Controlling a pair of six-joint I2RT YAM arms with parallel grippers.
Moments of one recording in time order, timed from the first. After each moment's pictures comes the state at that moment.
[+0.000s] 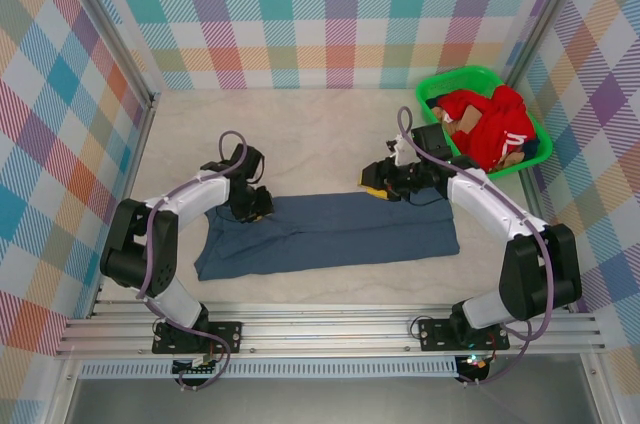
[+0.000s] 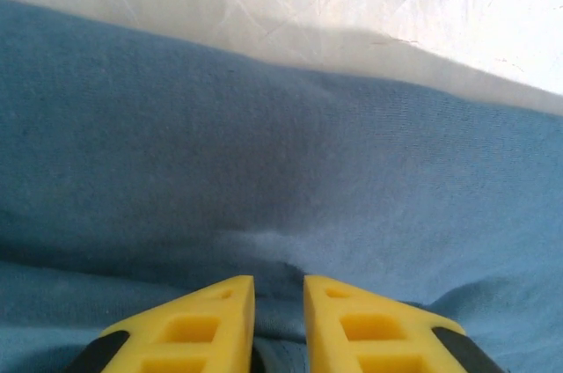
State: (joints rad) left arm -0.34 1.63 1.02 -0.69 0.17 -0.68; right arm 0.33 1.45 1.05 -0.53 -0.76 0.63
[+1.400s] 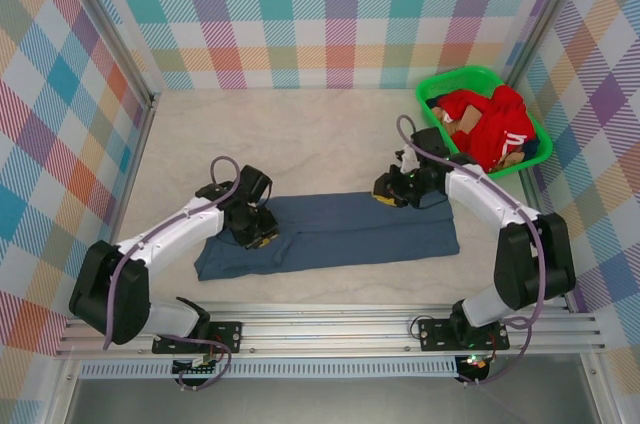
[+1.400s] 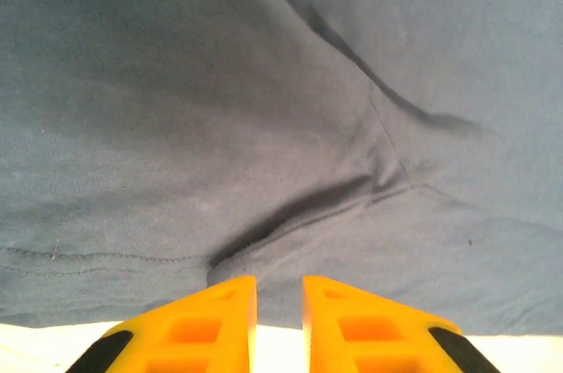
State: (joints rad) left arm -0.50 1.38 0.87 -0.79 0.18 -1.08; right arm 0.26 1.52 1.05 -0.69 -0.55 0.62
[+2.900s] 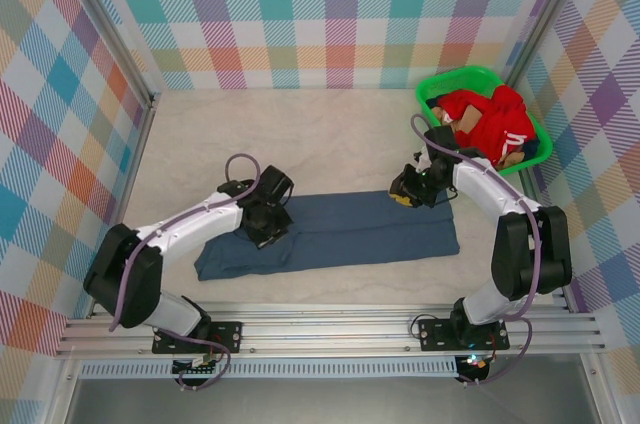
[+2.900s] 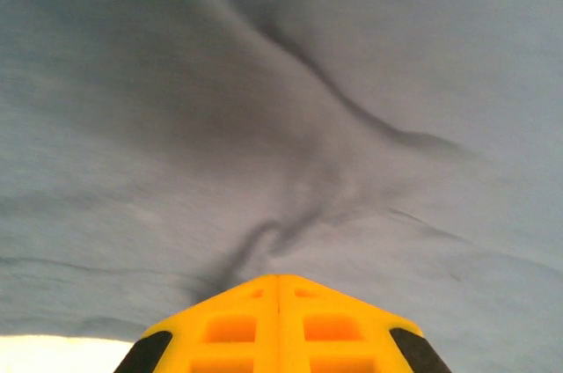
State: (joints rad) left arm -0.62 1.48 0.94 -0.79 0.06 -1.20; right arm 0.20 1.56 1.09 -0.77 -0.48 0.61
